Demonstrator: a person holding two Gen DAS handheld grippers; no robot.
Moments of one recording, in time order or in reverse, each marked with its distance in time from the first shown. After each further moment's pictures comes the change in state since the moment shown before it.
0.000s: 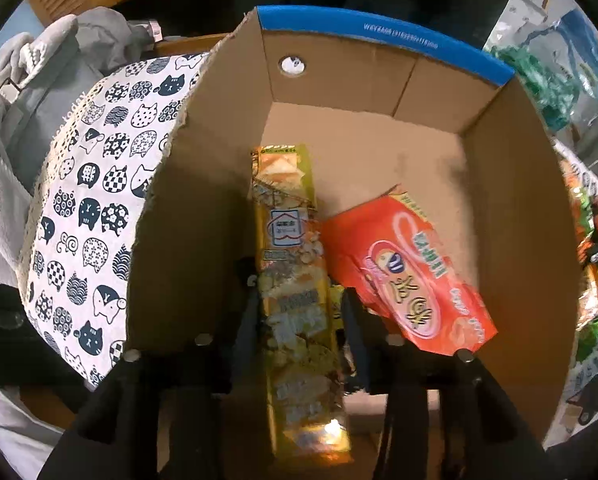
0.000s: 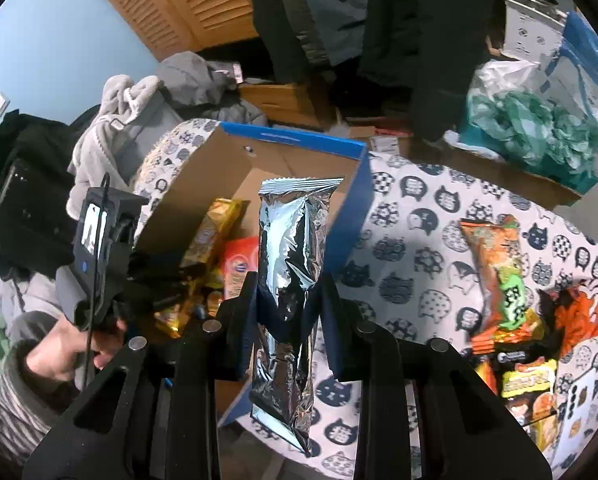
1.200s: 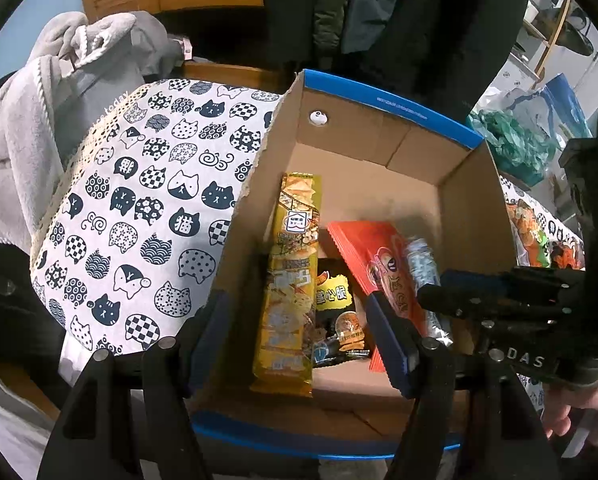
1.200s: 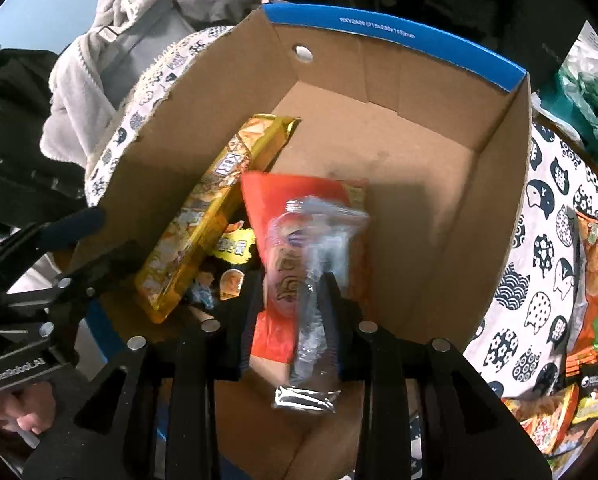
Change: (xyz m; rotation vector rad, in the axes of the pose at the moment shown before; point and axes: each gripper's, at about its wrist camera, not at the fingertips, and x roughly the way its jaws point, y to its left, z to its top) left arm -0.056 0.034 -0.032 -0.117 -0.148 -0.073; right arm 0.130 0.054 -0.006 -0.076 0.235 0.008
